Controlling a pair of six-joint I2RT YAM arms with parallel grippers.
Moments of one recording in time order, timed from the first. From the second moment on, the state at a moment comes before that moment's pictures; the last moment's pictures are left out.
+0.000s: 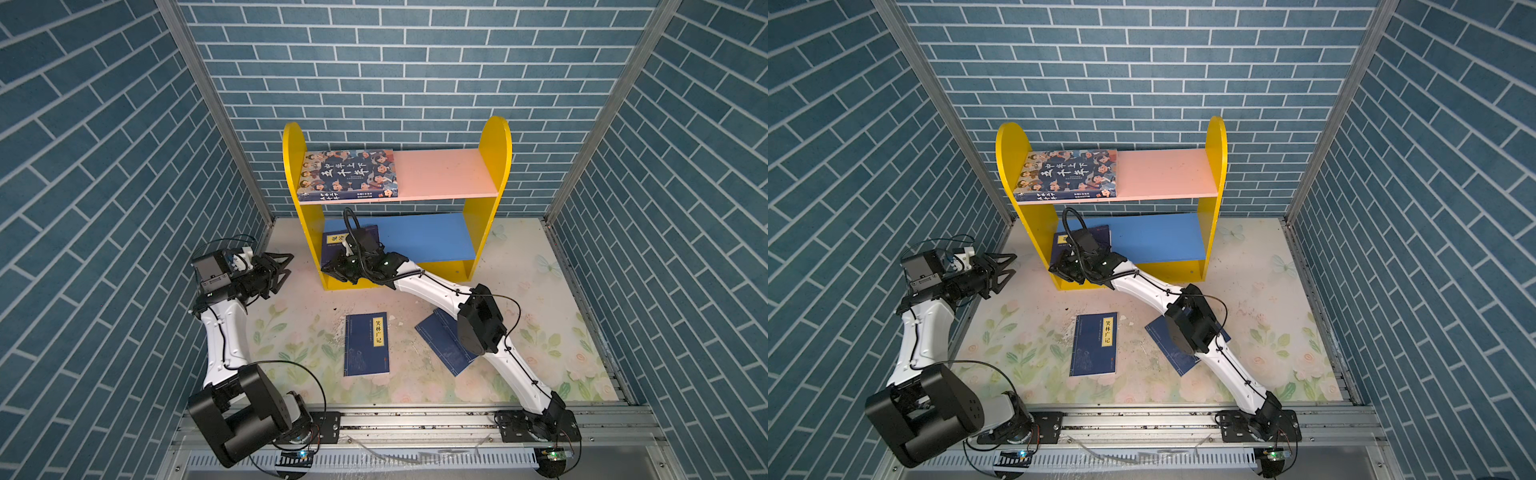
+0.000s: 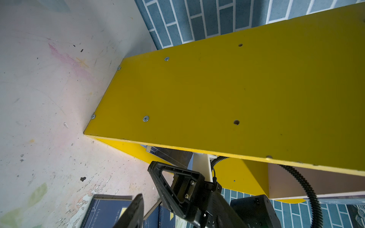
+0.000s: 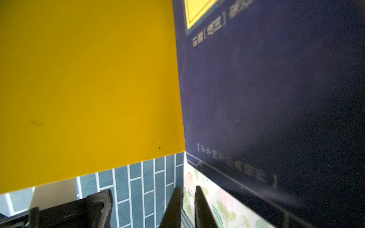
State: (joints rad) left arm 0.54 1.26 1.00 -0.46 0.98 -0.78; right arm 0.99 2.47 2.30 -0.31 -0.35 1.20
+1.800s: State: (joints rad) left arm 0.55 1.27 1.00 -0.45 0.98 -0.79; right arm 0.97 2.52 2.36 -0.37 -0.37 1.17
